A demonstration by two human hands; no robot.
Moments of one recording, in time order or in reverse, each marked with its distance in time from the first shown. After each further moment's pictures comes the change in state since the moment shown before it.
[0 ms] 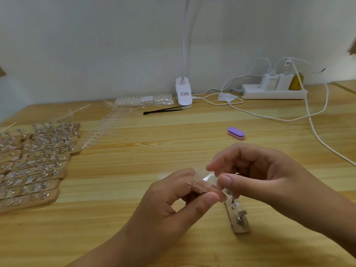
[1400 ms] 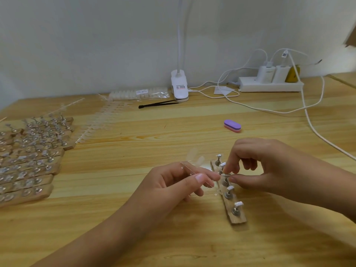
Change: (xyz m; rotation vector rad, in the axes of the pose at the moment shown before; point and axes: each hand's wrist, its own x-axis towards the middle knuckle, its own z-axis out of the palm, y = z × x) left_hand 0.007 -0.008 -0.006 -0.302 -0.118 -0.403; right_hand 0.002 0.011 -0.028 -0.833 -0.035 0.038
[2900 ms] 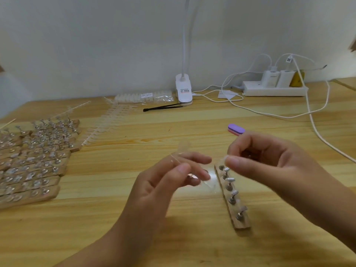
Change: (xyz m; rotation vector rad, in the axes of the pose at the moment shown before) left_hand -0.008 0.005 0.005 -0.110 0.200 0.305; right_hand -0.004 -0.030 0.008 0.724 0.228 0.012
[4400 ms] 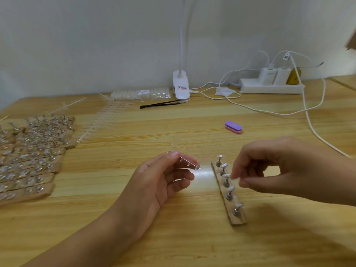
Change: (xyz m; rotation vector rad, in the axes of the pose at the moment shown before) left_hand 0.015 -0.011 -0.007 -0.350 0.066 -0.391; right_hand 0.004 0.001 -0.038 -0.536 -0.329 0.011
